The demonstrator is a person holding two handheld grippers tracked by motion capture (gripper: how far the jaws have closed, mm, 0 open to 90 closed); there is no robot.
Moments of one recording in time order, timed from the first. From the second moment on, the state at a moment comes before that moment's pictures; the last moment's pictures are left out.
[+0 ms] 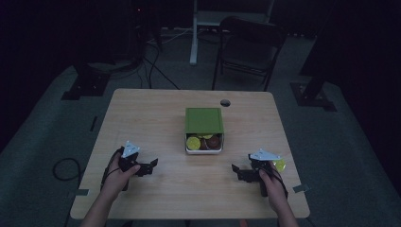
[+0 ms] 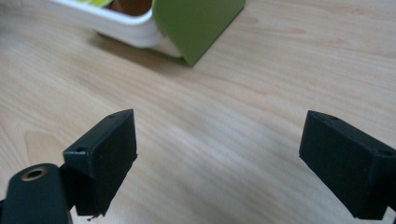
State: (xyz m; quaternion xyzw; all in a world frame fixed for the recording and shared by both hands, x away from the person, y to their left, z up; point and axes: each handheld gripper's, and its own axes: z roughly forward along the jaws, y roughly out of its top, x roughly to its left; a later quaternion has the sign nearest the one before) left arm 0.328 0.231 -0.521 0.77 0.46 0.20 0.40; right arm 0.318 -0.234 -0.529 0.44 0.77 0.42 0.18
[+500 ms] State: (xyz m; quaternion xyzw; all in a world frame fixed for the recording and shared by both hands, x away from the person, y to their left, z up) left arm 0.308 0.262 -0.529 0.76 0.49 0.21 0.36; right arm 0.302 -0.243 -0.539 0.45 0.78 0.40 0.17
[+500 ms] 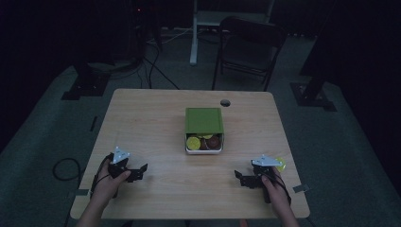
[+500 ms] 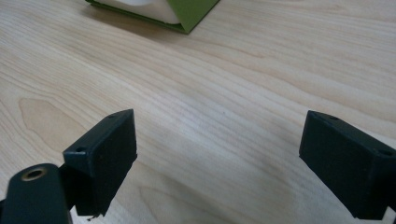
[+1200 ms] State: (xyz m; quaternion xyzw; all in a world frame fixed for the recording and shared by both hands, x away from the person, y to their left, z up) left arm 0.287 0.292 -0.541 0.74 0.56 0.24 0.28; right arm 0.295 -0.242 -0.550 0.46 0.80 0.34 0.19
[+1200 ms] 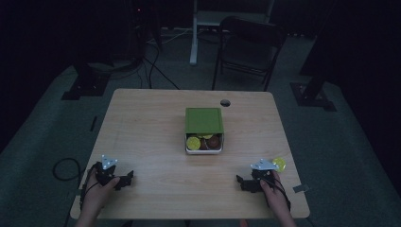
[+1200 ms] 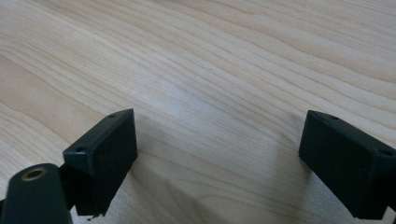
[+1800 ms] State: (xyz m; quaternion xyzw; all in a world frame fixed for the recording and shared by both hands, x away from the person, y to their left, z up) left arm 0.274 0.308 -0.546 0.72 0.58 0.24 0.28; right arm 0.295 -0.242 -0.550 0.46 0.80 0.34 0.19
